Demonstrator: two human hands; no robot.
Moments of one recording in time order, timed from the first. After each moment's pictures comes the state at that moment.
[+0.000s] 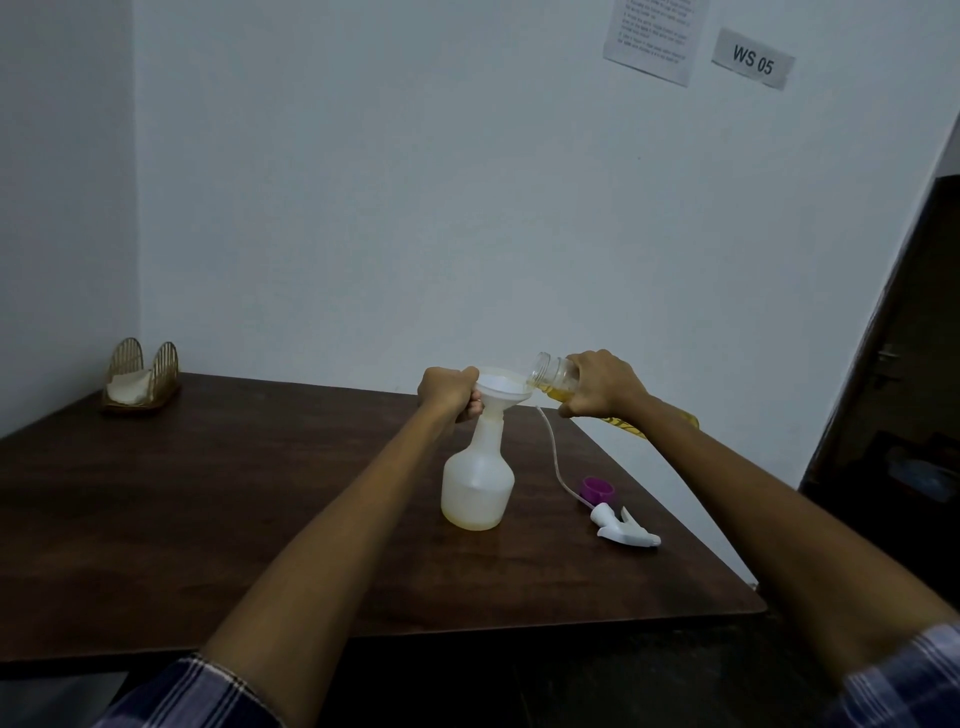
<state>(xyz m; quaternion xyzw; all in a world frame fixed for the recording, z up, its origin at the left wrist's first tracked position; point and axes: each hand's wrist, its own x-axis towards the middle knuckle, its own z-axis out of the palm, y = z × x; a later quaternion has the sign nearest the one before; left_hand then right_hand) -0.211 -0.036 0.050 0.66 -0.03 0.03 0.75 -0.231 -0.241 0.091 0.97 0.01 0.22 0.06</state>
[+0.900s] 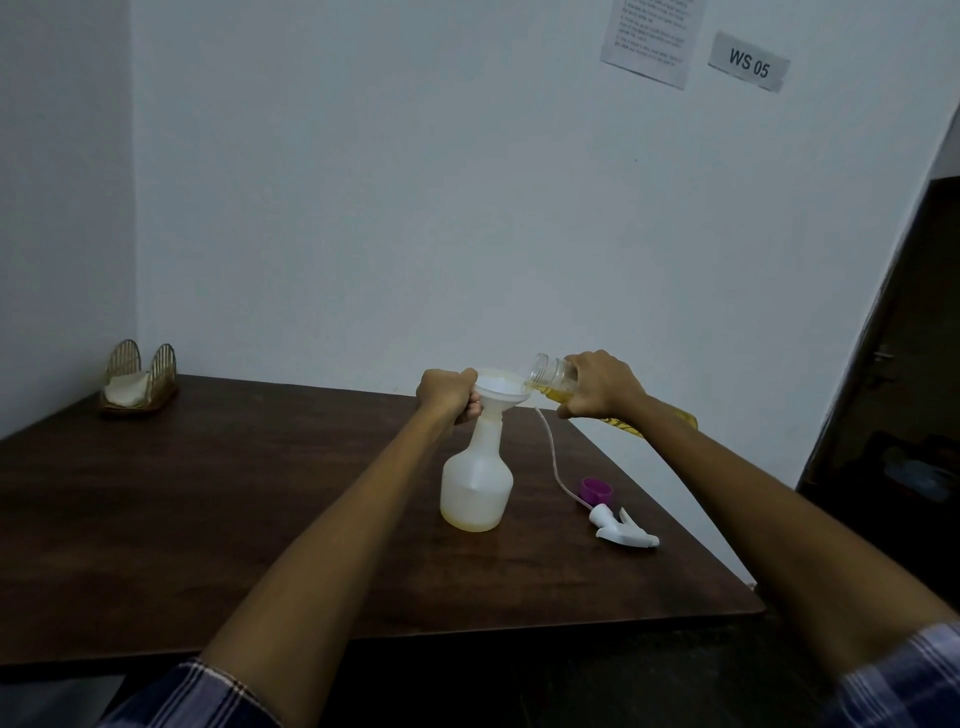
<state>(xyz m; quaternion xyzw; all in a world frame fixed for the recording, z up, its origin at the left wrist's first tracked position) -0.212 -0.035 0.050 0.66 -0.03 0.03 0.75 -0.232 -0.240 0.092 0.97 0.00 0.22 0.06</state>
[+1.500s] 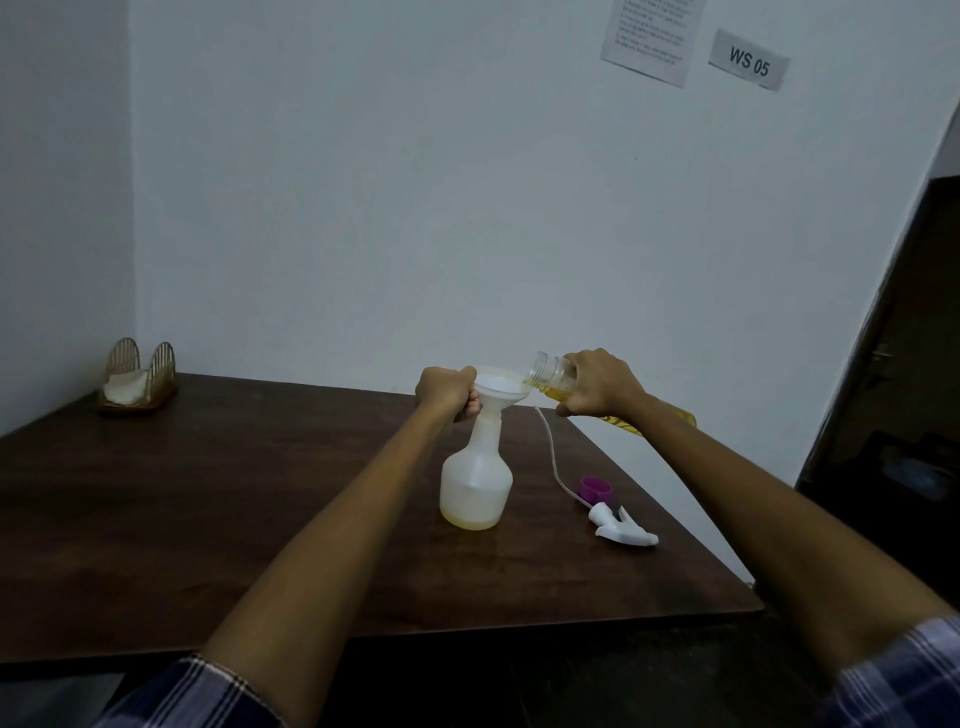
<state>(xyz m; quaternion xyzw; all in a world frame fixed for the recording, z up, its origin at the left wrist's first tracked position) -0.213 -0.035 0.051 0.66 -0.03 0.03 0.75 -0.233 -0.238 0.093 0.97 0.01 0.22 0.05</state>
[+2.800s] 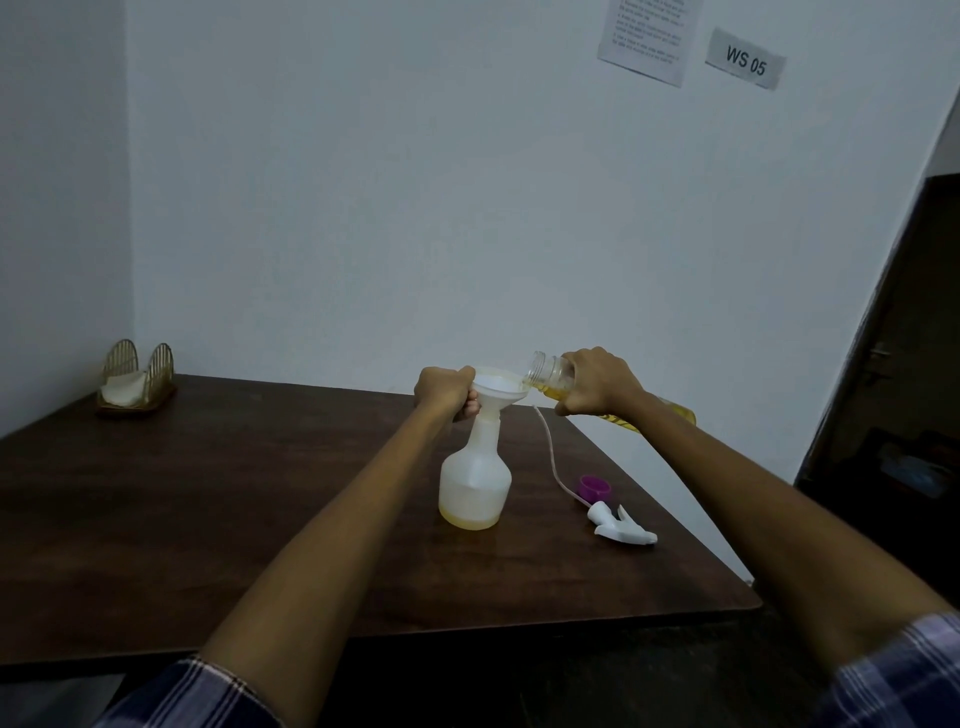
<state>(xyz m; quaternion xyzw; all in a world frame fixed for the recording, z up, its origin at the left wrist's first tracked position) -0.212 -0.035 0.050 0.67 -0.03 0.03 0.74 -0.235 -0.237 0.094 0.97 0.01 0.22 0.07</state>
